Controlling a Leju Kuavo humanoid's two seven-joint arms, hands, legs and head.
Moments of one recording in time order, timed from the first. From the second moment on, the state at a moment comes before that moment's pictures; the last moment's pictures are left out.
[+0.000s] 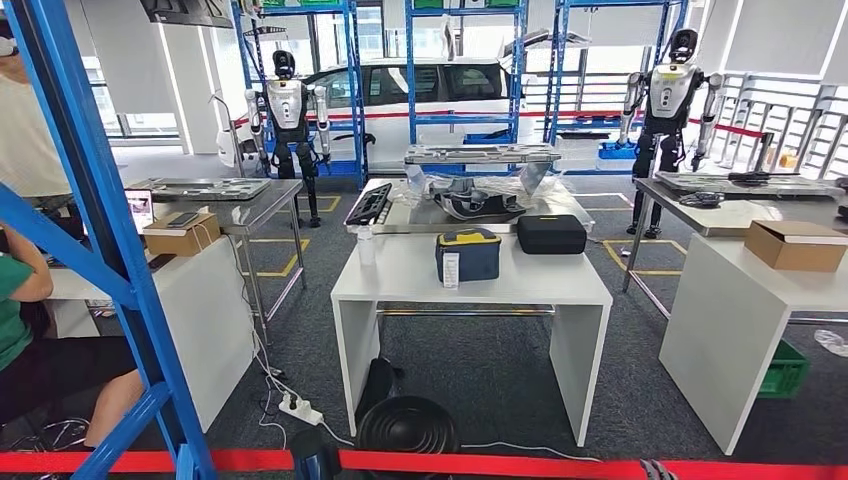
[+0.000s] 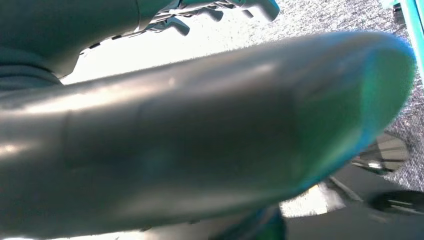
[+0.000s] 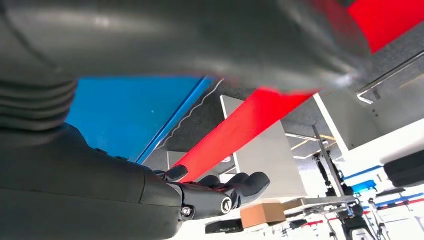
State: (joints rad) left arm -0.10 -0.17 0.75 -0.18 -1.14 0.00 0.06; right arm -0.25 -0.19 0.26 -0.97 0.88 -0.17 -0.02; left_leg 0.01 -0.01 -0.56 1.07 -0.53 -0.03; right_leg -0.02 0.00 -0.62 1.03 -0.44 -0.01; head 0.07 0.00
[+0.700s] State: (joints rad) left arm -0.09 -0.18 0.75 -0.18 -1.15 0.00 0.06; right arm -0.28 -0.18 0.26 -0.96 0.89 -0.15 -0.04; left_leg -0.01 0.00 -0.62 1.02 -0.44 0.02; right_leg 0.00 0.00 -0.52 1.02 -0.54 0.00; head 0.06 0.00
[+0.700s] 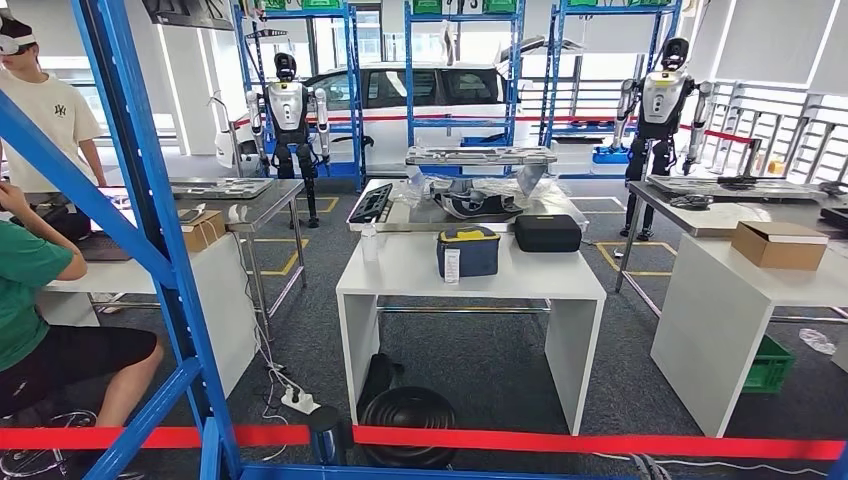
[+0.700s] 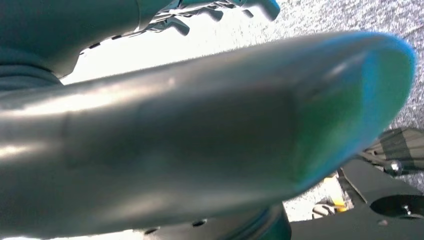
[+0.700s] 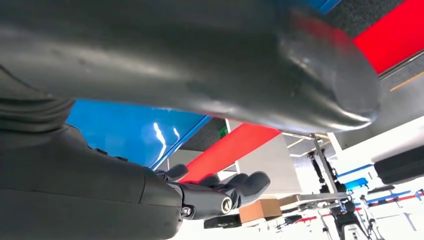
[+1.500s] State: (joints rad) left arm -0.10 -0.18 0.76 -0.18 -1.15 0.00 0.08; right arm -0.29 -0.13 0.27 -0.95 0.73 -0.03 -0.08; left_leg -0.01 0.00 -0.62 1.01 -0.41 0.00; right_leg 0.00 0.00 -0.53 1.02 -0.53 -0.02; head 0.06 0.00
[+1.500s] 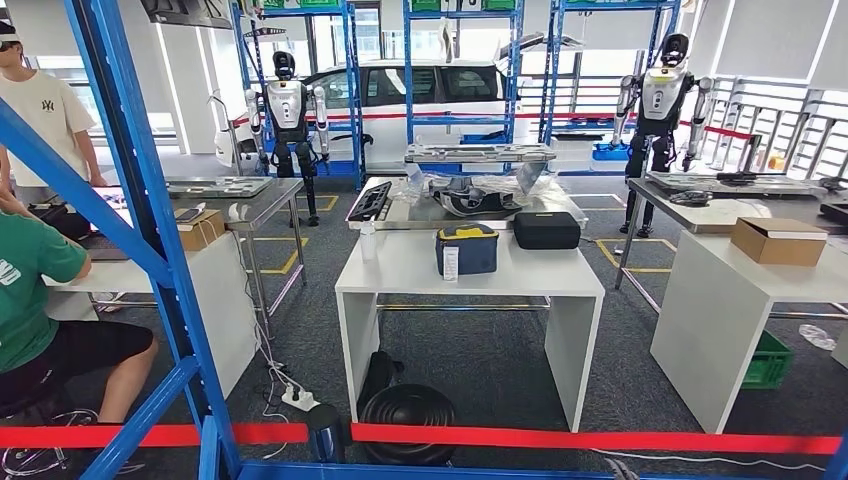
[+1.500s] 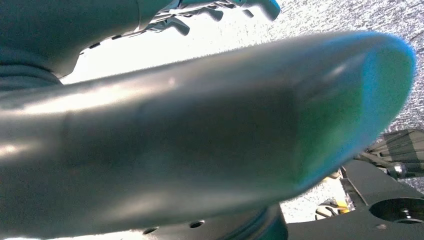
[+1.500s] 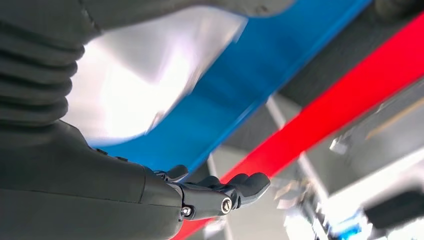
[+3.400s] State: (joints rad) left arm -0.11 -0.19 0.77 -0.18 -1.14 0.00 0.09; right arm -0.18 -0.05 0.42 -1.26 0.93 -0.08 0.18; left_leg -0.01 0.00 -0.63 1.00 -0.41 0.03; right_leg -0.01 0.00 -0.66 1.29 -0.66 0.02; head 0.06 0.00
